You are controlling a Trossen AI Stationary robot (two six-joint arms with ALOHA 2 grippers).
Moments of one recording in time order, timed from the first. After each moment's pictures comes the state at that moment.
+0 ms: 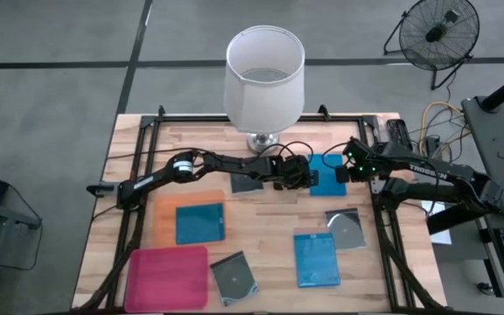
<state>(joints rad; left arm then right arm) 0.12 2.48 1.99 -0.24 0.02 -1.32 -0.61 0.91 0.48 -0.98 0.02 0.90</state>
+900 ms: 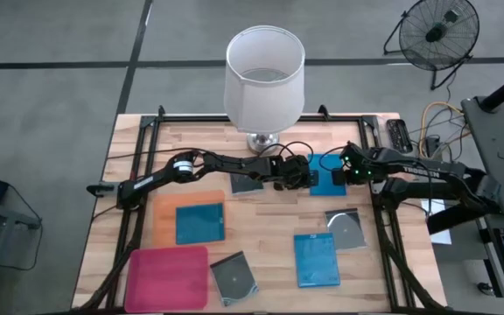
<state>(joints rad) 0.12 2.48 1.99 -0.22 0.02 -1.32 -0.61 0.99 0.36 -0.75 -0.01 0.90</state>
